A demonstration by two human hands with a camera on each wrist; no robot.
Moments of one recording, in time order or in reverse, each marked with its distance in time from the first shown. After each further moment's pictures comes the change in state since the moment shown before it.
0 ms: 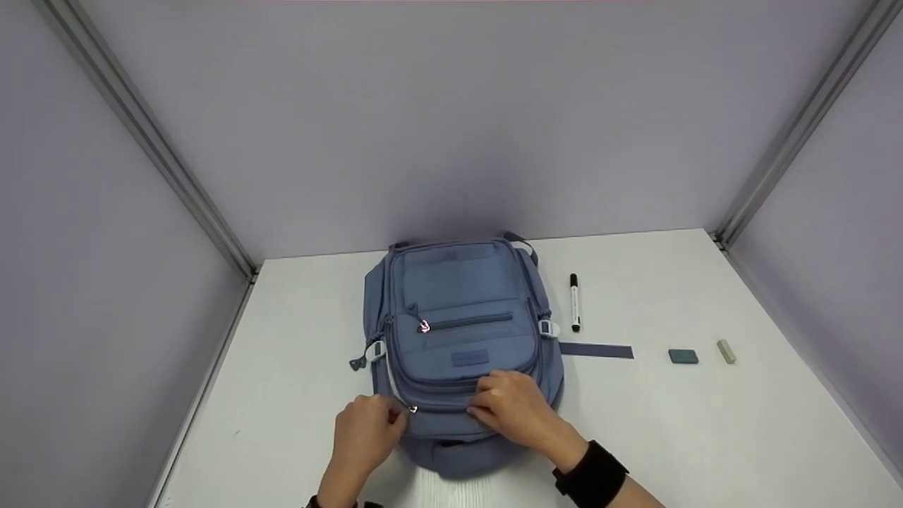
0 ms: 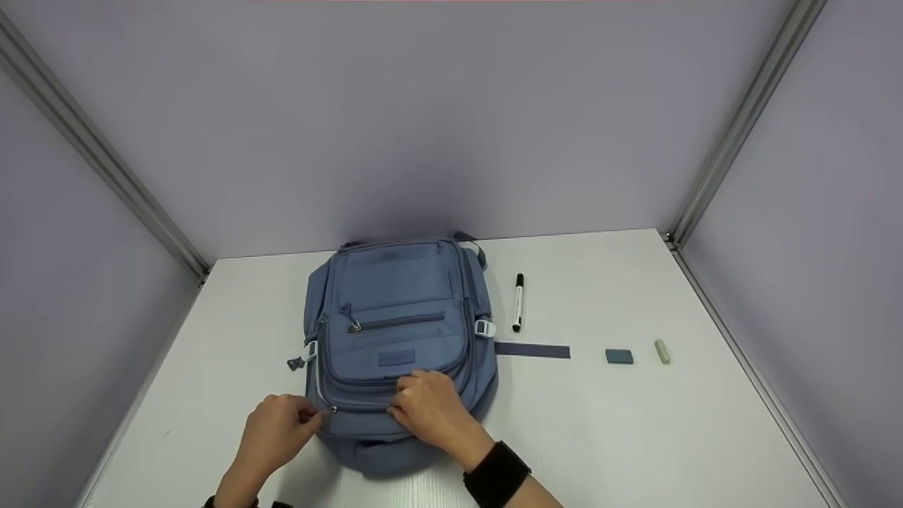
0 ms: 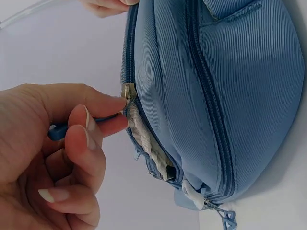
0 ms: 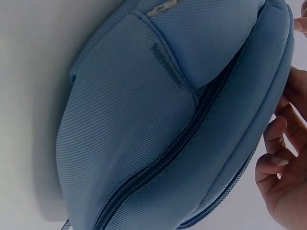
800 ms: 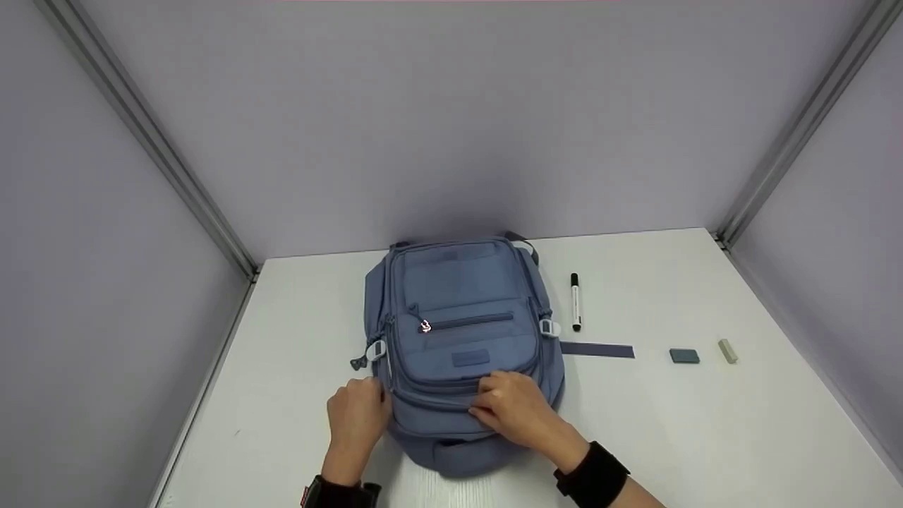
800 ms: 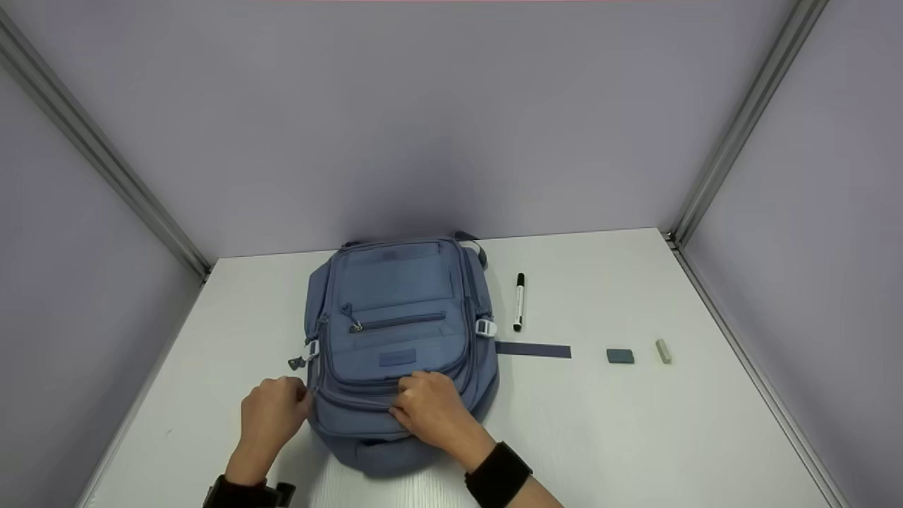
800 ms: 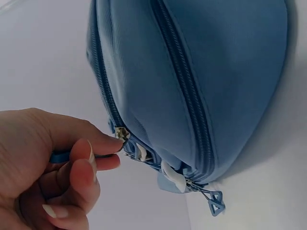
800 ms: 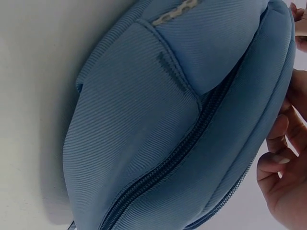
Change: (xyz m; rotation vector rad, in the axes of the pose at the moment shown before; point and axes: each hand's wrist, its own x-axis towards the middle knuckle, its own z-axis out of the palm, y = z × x) left_hand 0.019 -0.022 0.015 0.187 0.200 -0.038; right_hand -0.002 0.000 0.003 0.019 0.025 -0.007
